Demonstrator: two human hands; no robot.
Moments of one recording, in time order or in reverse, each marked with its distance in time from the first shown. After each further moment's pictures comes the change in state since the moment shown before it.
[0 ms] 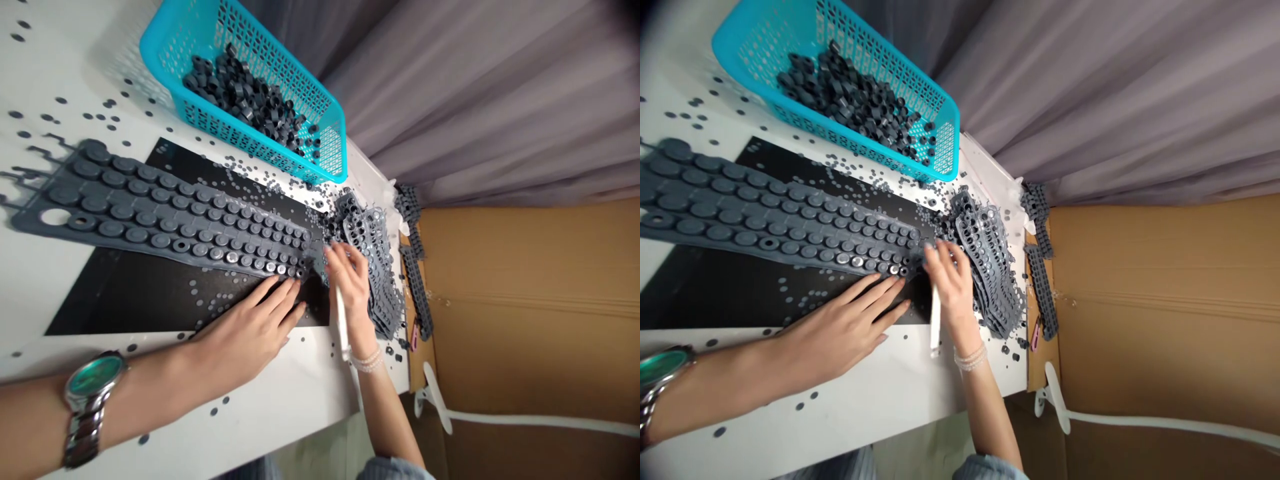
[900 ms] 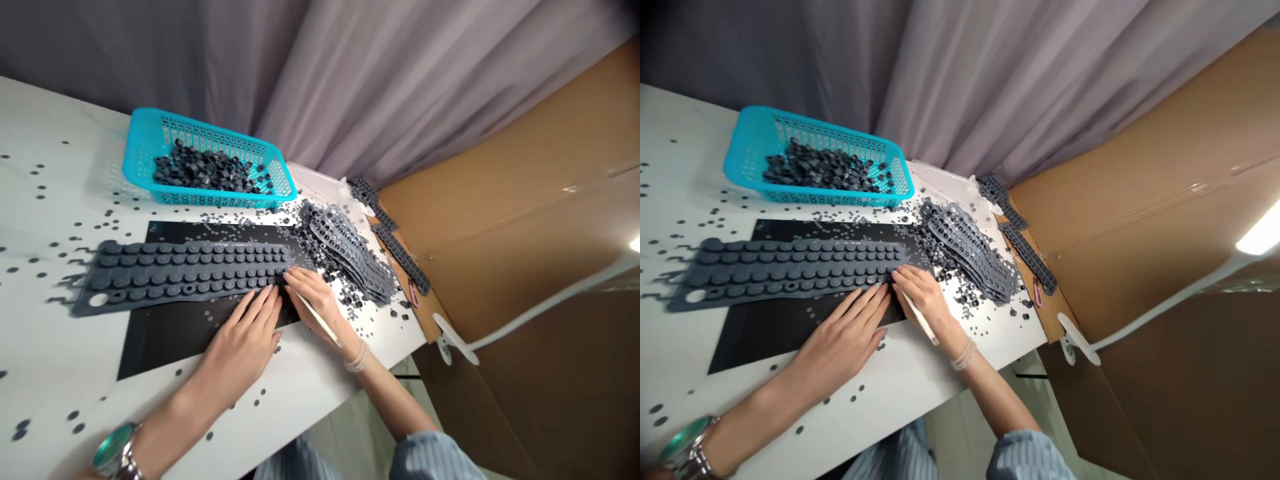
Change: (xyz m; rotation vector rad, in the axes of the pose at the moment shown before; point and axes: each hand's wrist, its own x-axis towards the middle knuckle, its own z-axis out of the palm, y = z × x) left_hand -0.022 -0.020 -0.012 0.026 0.030 -0.044; right_hand -0.005 -0.057 0.019 0.193 0.106 0.138
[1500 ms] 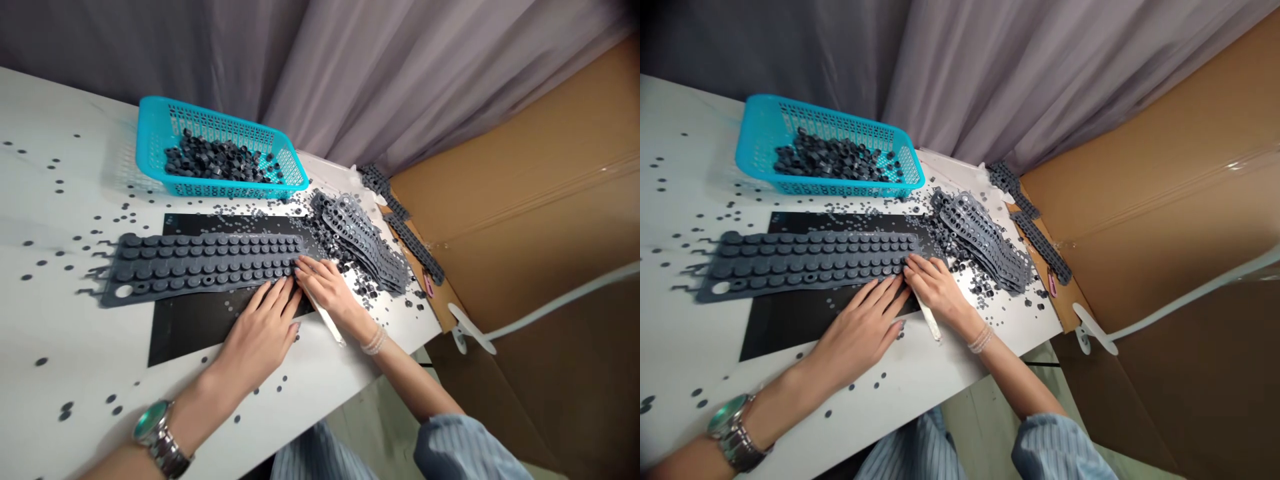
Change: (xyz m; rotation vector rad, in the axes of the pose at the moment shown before) left_hand 0.003 -0.004 -0.005 -0.085 -0.048 0.005; right_hand 0.003 -0.002 -0.012 -0.215 -0.260 -0.174
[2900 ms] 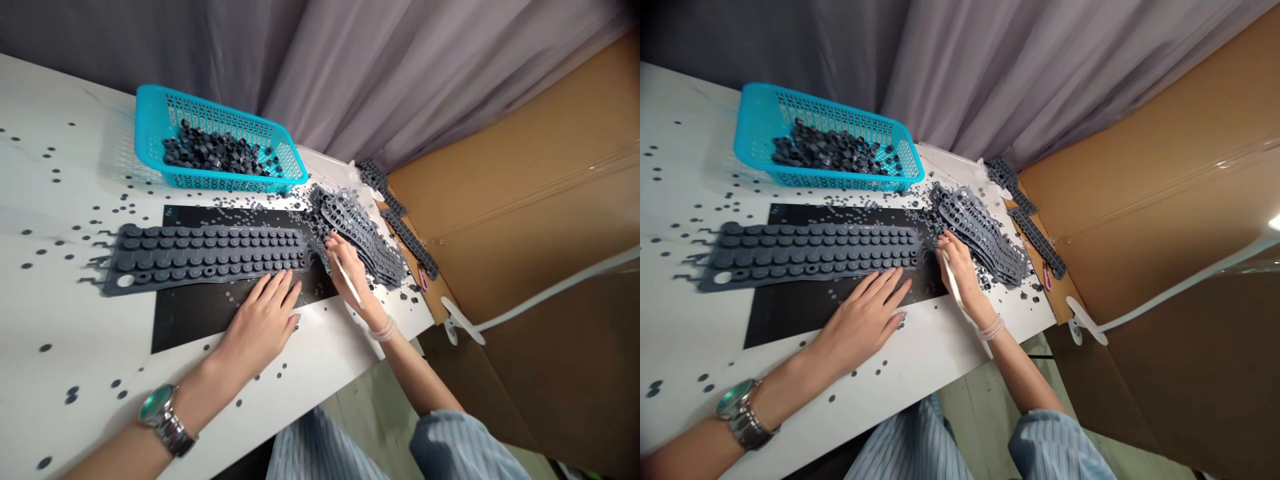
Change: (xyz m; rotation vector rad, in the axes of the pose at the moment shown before) left_hand 0.000 0.001 -0.001 -0.018 -0.010 -0.007; right_hand -0.012 0.031 0.009 0.135 0.310 0.414
